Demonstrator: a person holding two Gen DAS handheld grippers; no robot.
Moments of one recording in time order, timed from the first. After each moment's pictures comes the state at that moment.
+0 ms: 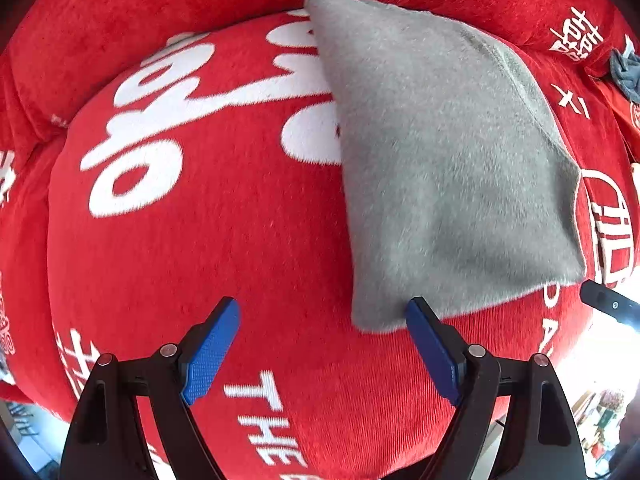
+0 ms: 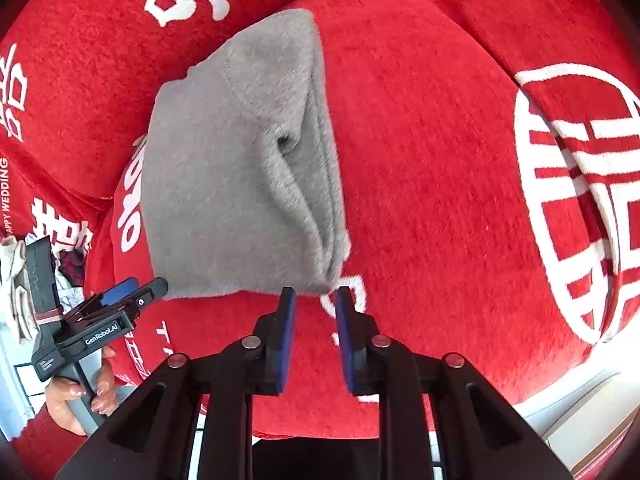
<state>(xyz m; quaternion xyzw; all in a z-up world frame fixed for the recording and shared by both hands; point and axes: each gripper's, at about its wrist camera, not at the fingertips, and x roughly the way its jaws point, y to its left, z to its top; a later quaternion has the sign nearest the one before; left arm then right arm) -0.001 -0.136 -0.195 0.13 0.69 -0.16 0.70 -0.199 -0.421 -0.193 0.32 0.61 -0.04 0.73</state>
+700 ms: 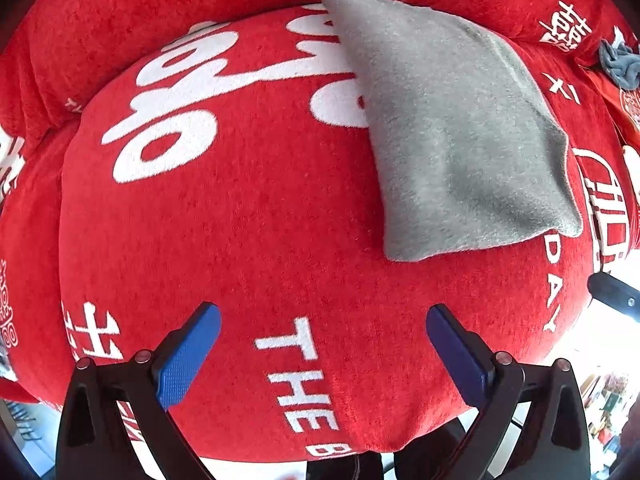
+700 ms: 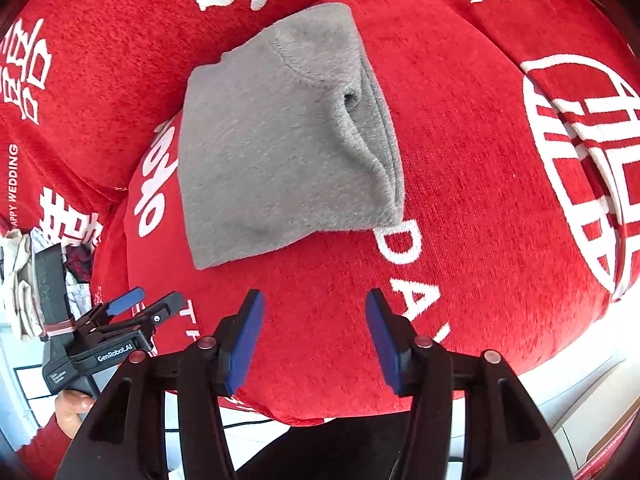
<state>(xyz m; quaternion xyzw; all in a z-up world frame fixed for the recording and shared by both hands) -0.047 -0.091 -0.188 0.14 0.68 -0.17 0.70 -0.222 -0.375 -0.171 0.32 0.59 -0.04 0.74</state>
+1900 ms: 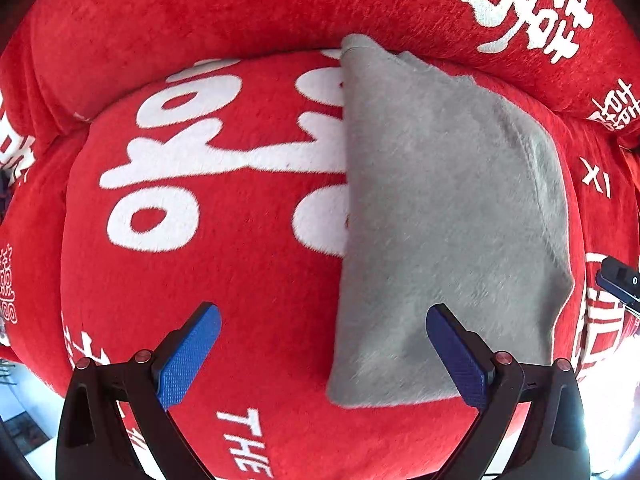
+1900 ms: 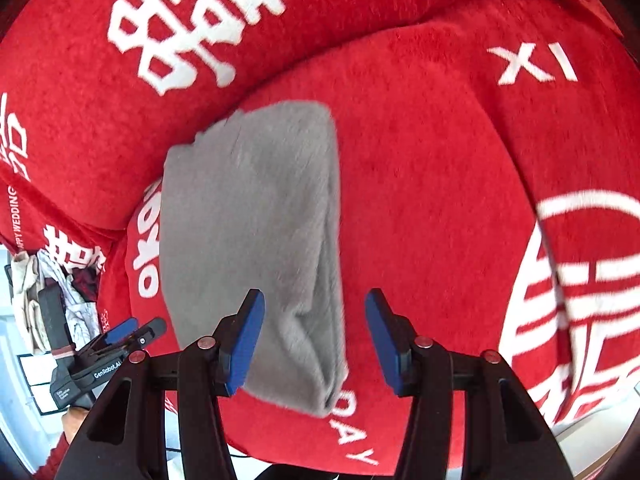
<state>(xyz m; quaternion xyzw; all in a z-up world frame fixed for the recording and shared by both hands) 0.046 -0.147 -0.177 0.09 0.69 -0.10 0.71 -0.106 -0.495 -0.172 0.32 0.60 -0.01 0.73</state>
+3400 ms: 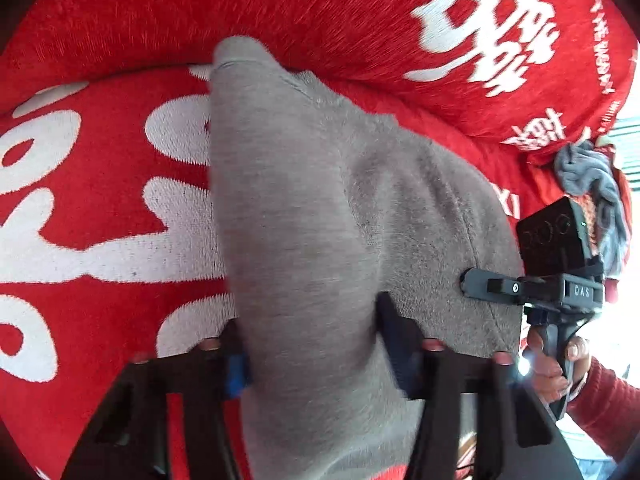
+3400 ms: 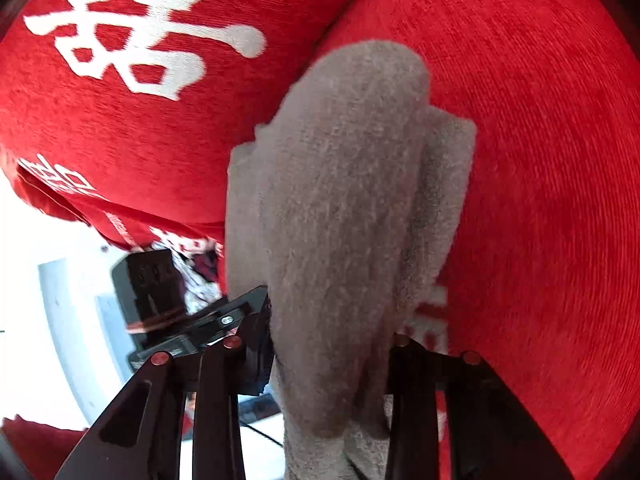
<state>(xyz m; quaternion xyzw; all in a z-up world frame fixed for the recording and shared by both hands) 0.116 -0.185 -0.217 -0.05 0.69 -0.29 0.66 -0.039 -0.484 -0.264 0.51 0.55 0.22 0.62</state>
